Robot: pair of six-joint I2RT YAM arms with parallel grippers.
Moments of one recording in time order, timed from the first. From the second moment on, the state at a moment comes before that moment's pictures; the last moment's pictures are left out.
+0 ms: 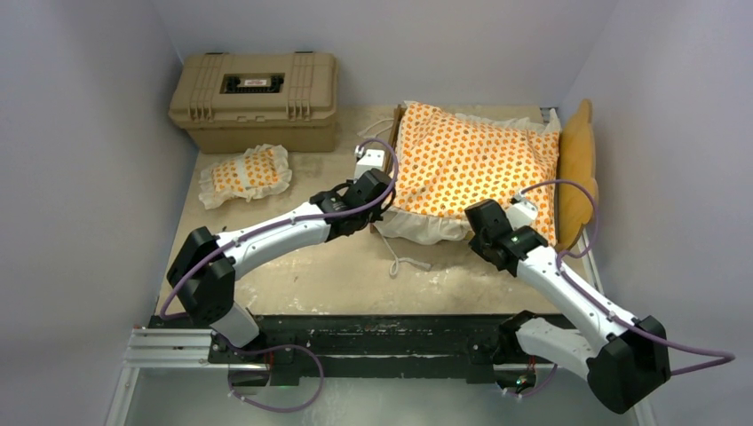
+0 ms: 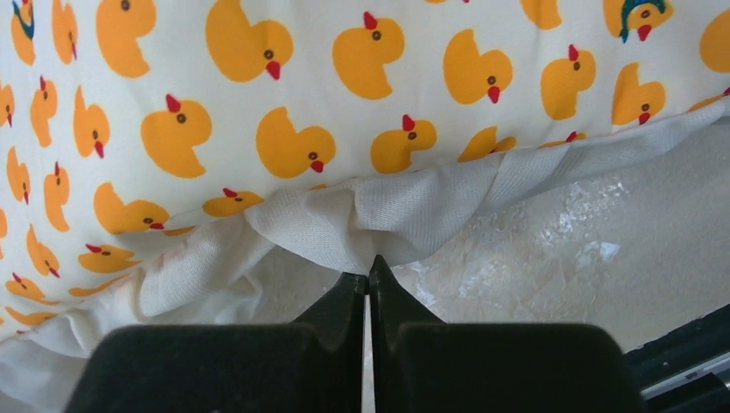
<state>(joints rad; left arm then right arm) -0.88 1.59 1.22 -0.43 -0.52 -0.56 0.49 1.02 0.72 -0.76 0.54 1.10</state>
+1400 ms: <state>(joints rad) -0.82 1.45 1.27 -0.59 -0.55 -0.44 0.26 1.02 1.05 -1.09 0.42 0.70</state>
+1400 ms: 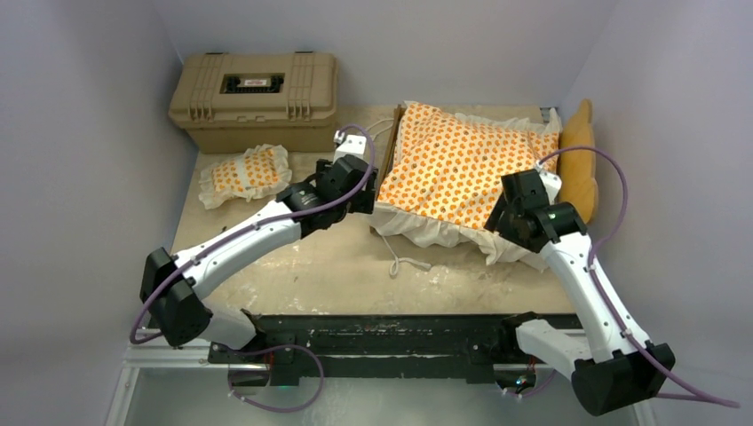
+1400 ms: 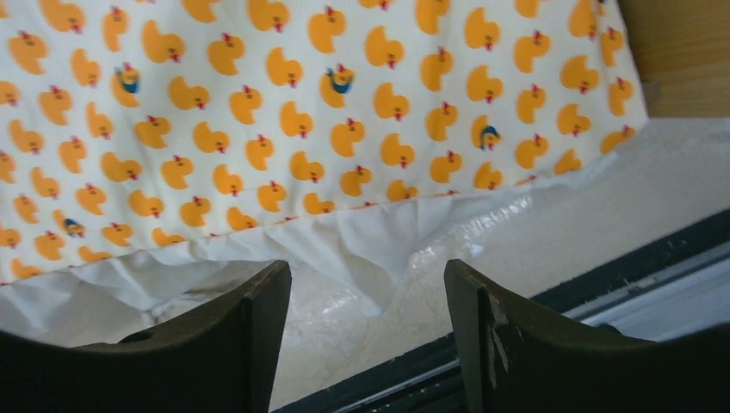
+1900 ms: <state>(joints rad) -0.74 1.49 1.24 -0.44 -0.33 -0.47 0.26 1.08 1.04 -0.55 0.08 0.45</state>
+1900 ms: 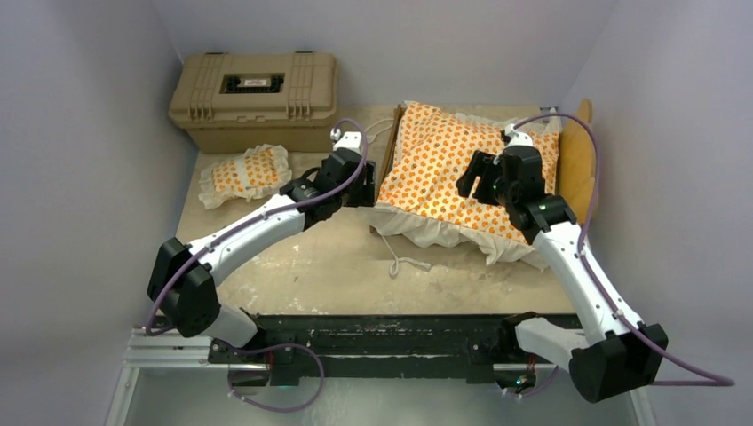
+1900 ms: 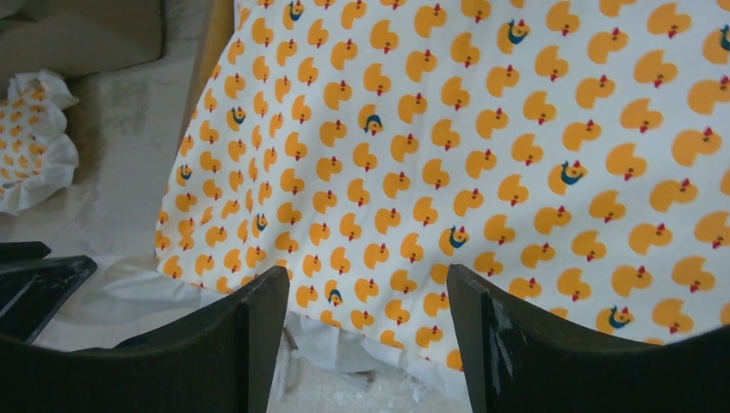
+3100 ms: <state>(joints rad) -0.51 1.54 0.88 -0.13 -0.19 -0.68 0.26 1.13 0.94 -0.35 -0.07 0.33</state>
